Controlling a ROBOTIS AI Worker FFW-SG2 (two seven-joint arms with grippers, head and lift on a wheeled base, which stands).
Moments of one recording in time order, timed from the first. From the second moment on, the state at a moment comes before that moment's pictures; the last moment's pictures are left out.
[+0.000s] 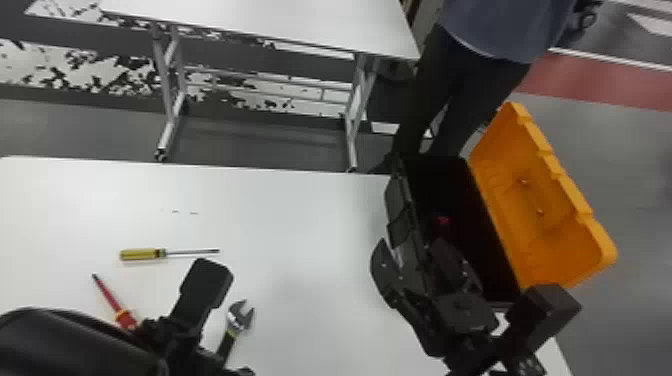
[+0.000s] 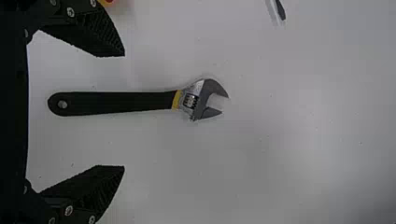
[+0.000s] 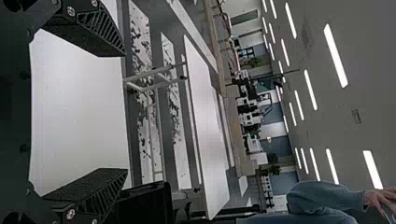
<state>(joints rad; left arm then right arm) 0.22 0.09 -0.43 -2.13 -0.05 1.57 -0.15 0.82 0.00 -0.06 -2.30 -0.22 0.12 0.20</state>
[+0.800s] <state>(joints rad) 0.19 0.05 -0.43 -1.96 -0.07 1.57 -0.14 0.83 0.00 -0.08 -2.30 -0.25 0.11 0.22</state>
